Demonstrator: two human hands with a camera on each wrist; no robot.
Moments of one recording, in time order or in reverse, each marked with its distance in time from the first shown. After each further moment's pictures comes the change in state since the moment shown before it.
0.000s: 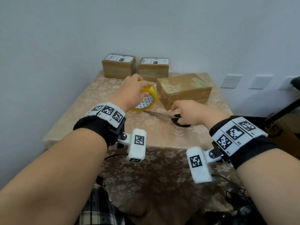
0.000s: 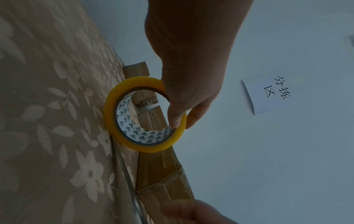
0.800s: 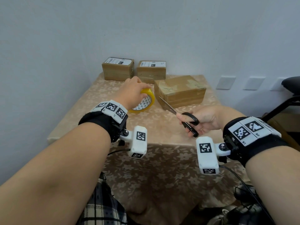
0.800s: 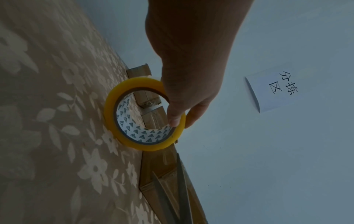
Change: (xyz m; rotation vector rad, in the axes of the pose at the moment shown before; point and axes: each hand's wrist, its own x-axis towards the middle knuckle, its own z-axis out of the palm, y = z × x) left_hand -0.001 0.004 -0.004 0.074 -0.039 -0.014; right_hand -0.036 0.026 -0.004 0.841 -0.341 0.299
